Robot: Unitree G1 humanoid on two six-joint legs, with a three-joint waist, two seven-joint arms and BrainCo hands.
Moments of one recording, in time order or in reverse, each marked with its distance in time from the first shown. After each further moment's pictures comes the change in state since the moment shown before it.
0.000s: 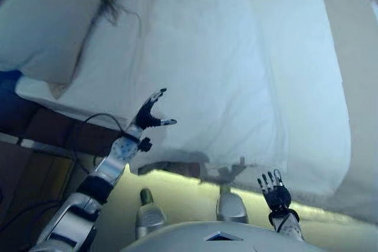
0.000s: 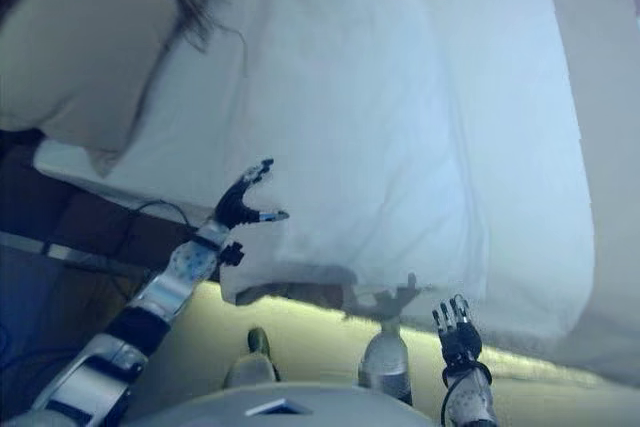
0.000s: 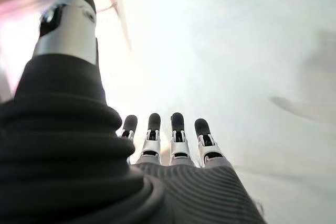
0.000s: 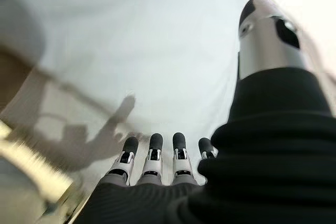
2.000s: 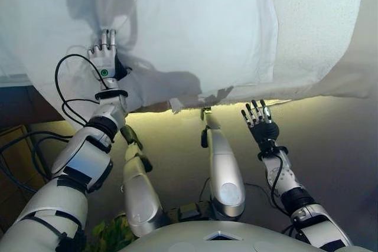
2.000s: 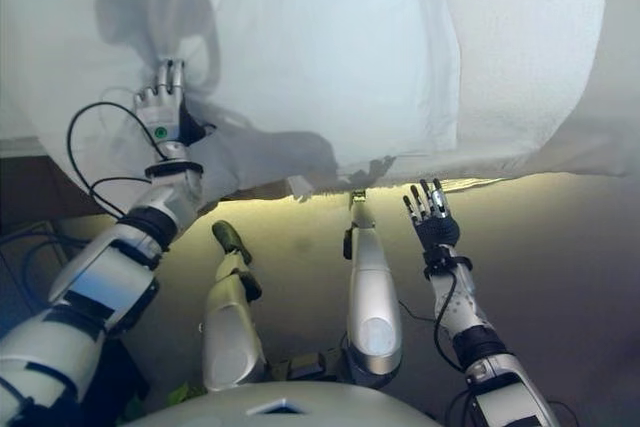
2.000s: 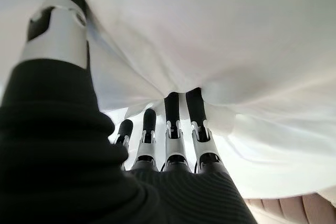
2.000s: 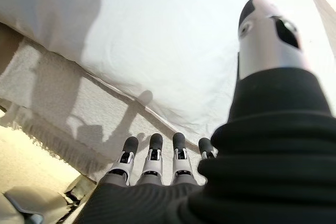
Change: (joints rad) left arm -0.505 0.004 -0.154 0.614 0.382 0.523 0.606; right arm -0.250 -0.146 0.233 -0.281 0.111 -0.050 0.018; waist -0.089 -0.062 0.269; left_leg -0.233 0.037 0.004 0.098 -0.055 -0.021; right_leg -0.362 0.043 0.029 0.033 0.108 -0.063
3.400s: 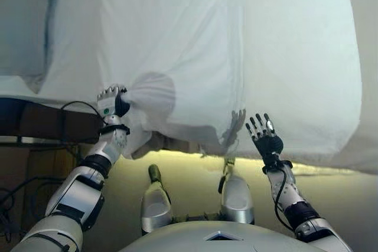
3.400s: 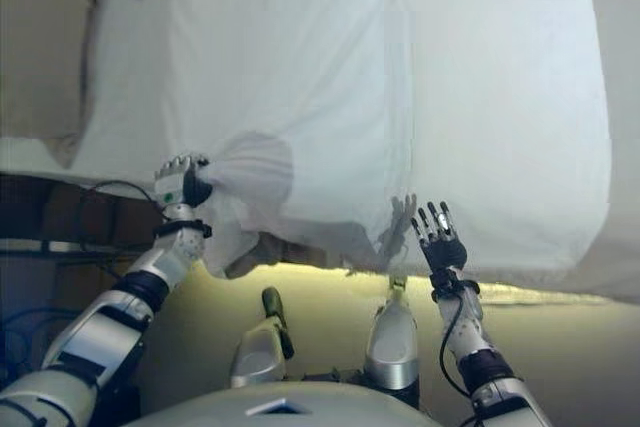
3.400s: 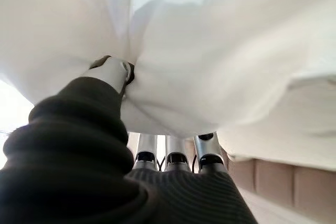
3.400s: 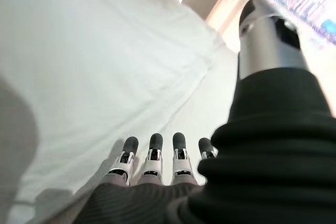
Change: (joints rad) left arm 0.447 0.023 0.226 -0.230 0.012 -0.211 -0.153; right arm 0.139 0.001 -0.036 0.007 -0.068 -0.008 0.020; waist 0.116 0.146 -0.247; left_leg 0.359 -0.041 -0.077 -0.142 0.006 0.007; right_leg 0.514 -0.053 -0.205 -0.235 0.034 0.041
